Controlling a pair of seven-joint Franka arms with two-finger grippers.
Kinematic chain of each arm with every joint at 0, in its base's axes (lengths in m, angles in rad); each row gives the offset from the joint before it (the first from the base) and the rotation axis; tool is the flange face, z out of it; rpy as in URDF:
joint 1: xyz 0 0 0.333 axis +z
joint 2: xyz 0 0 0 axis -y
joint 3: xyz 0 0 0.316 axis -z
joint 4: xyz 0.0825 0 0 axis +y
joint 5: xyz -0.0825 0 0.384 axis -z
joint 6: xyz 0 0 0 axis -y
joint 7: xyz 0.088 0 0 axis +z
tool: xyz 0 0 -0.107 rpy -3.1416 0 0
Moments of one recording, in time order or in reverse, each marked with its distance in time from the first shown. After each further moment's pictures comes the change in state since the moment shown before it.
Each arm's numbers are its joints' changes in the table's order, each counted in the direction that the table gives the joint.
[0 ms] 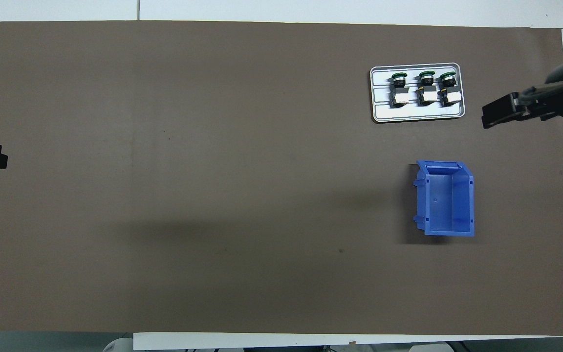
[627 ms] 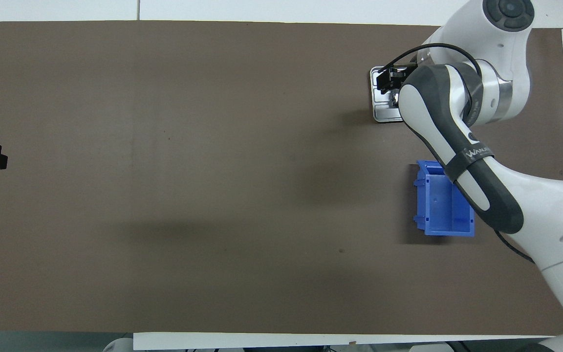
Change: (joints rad) left arm 0.001 0.000 -0.001 0.002 0.000 -0.001 0.000; right arm 0.025 -0.440 -0.061 -0.034 -0.007 0.463 -0.146
